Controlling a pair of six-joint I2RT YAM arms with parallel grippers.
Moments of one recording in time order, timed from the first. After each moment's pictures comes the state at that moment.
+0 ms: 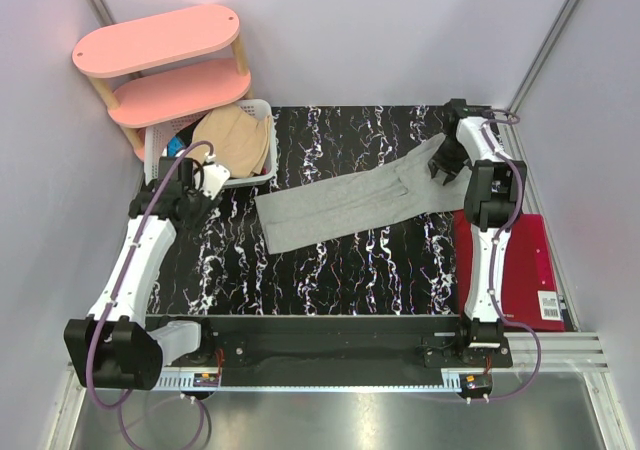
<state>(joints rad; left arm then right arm) -0.04 1.15 1.02 -0.82 -0.12 0.60 0.00 2.42 2.10 -1.05 0.15 0.68</state>
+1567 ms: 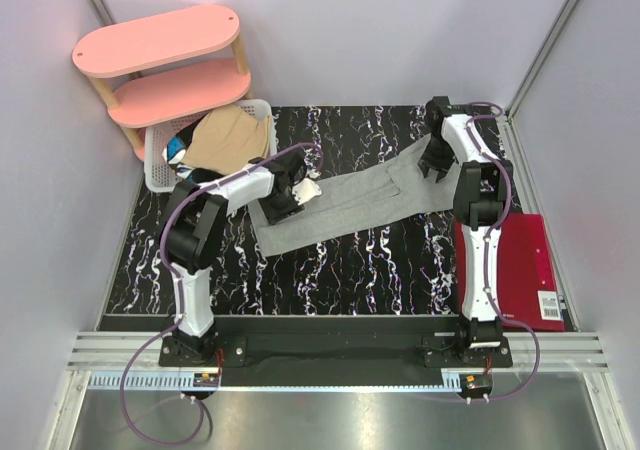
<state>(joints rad) -0.47 1.98 1.38 -0.76 -0.08 0.63 0.06 2.47 2.21 -1.11 0.22 0.61</state>
